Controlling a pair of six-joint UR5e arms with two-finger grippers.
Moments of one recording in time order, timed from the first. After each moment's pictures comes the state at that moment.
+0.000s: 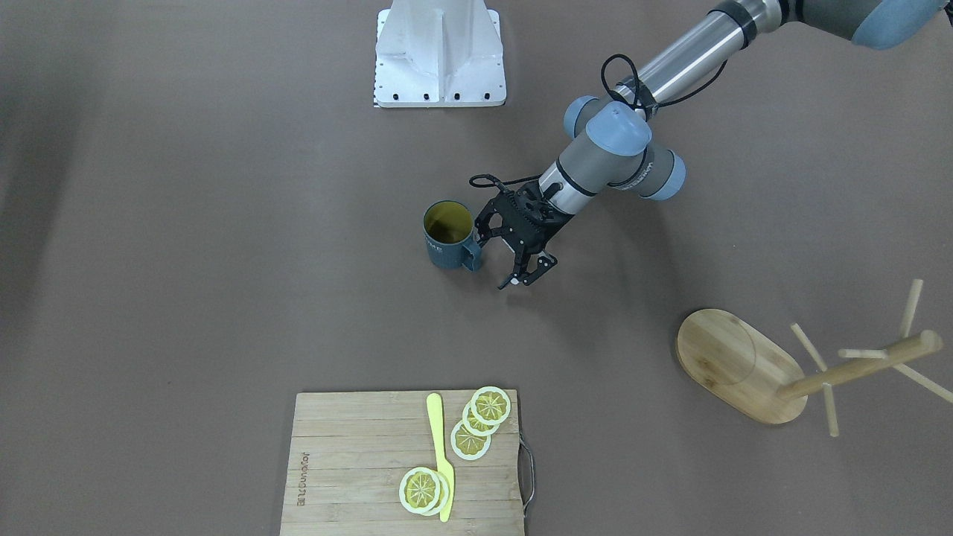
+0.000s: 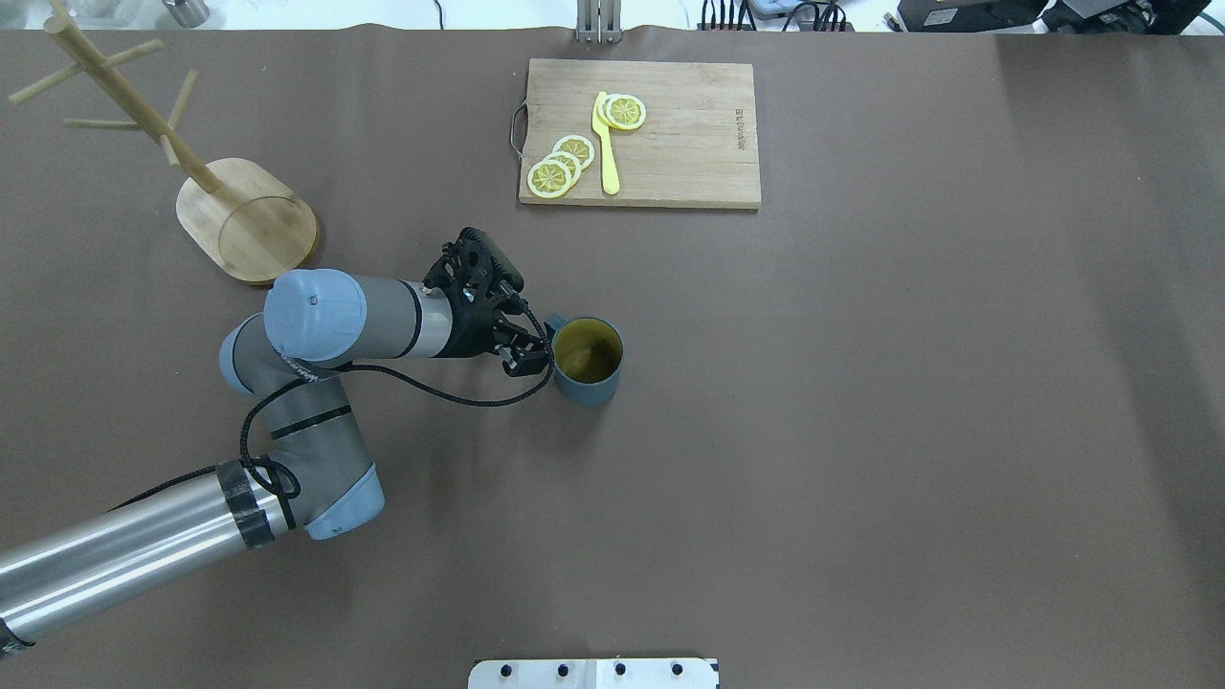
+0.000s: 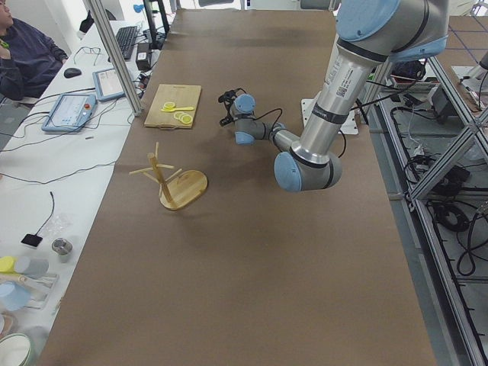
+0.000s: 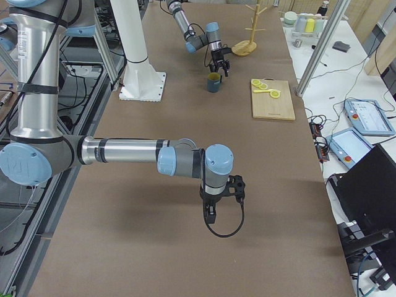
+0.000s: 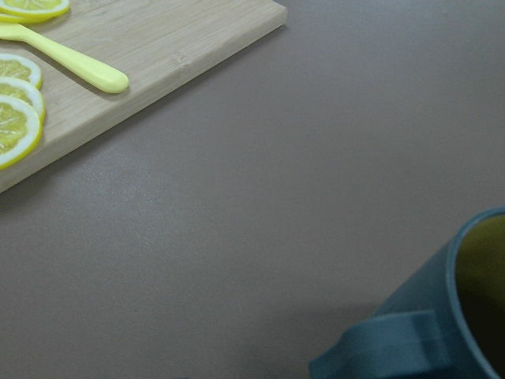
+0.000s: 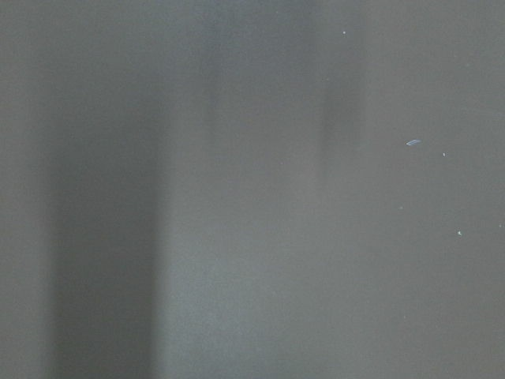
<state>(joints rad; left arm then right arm) -0.53 -2.15 -1.32 -2.66 -1.80 -0.50 1.58 -1.68 1.71 -1.67 2.26 -0.13</state>
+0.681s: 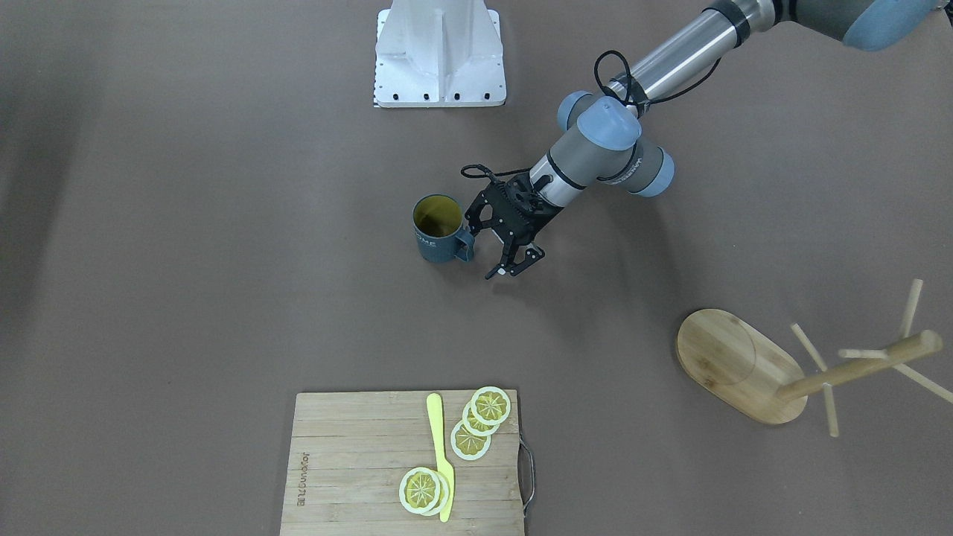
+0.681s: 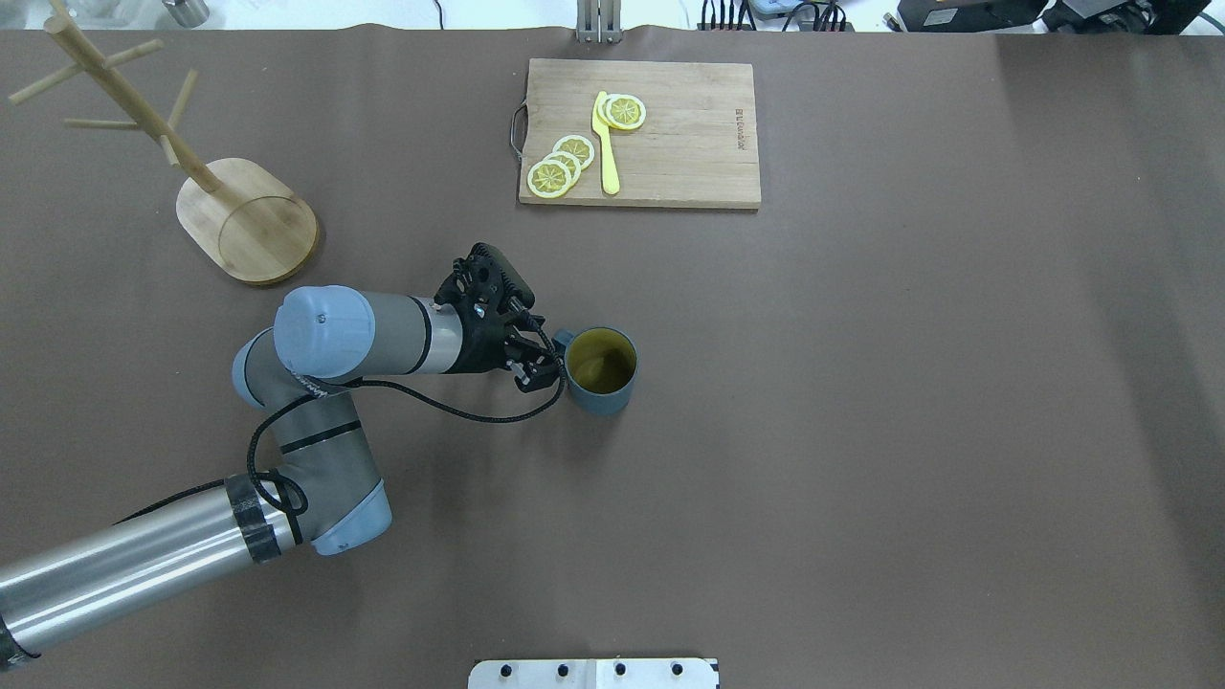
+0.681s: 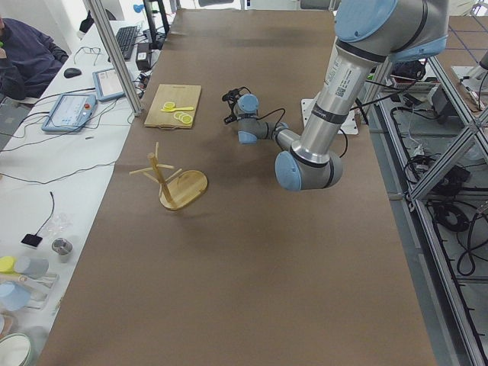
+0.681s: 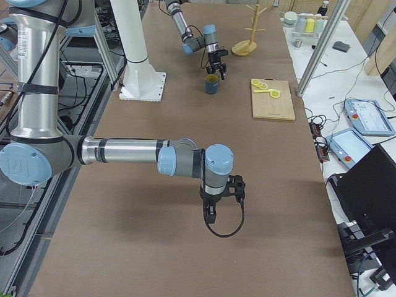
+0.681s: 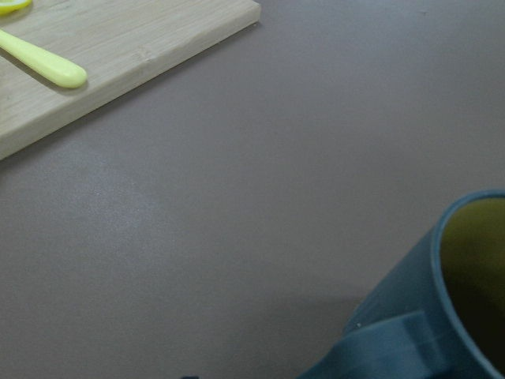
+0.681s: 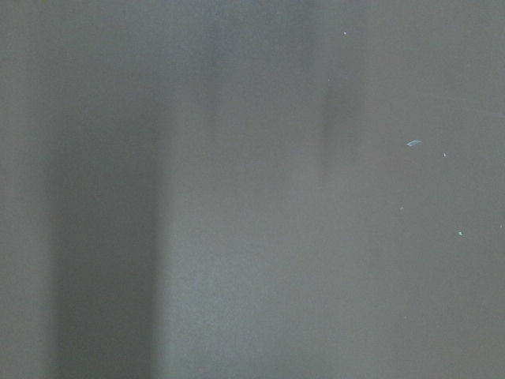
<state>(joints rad) -0.51 -2.15 -1.32 -2.69 -1.79 -0.51 1.58 -1.67 1.71 -1.67 2.26 -0.13</state>
